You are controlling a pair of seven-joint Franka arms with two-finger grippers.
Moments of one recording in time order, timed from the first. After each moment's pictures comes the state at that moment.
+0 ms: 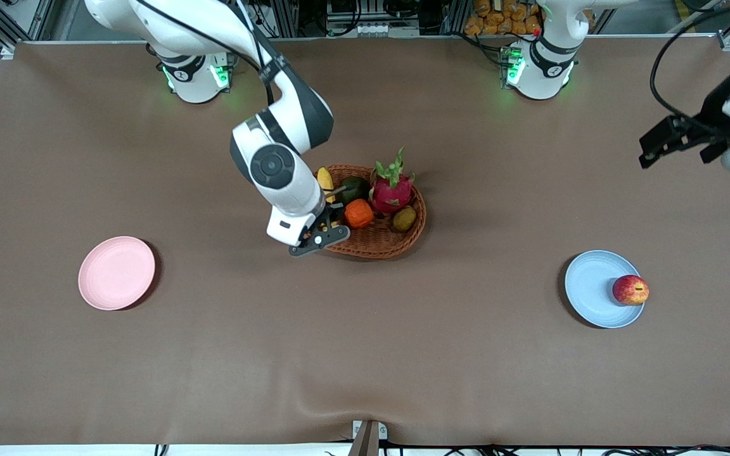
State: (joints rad) left arm -0.06 -0.04 -0.07 -1.52 0.03 1.52 -0.19; right arm 0.65 0.48 -0.03 -1.62 0.18 2.13 0.21
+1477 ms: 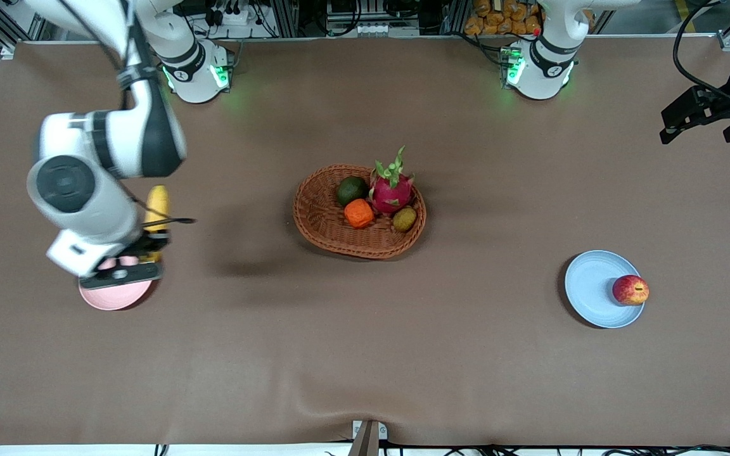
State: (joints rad) left arm -0.08 -0.08 -0.01 -1.54 0.03 1.49 -0.08; right arm 0.57 0.36 -0.48 -1.63 -0.14 1.87 -0.08
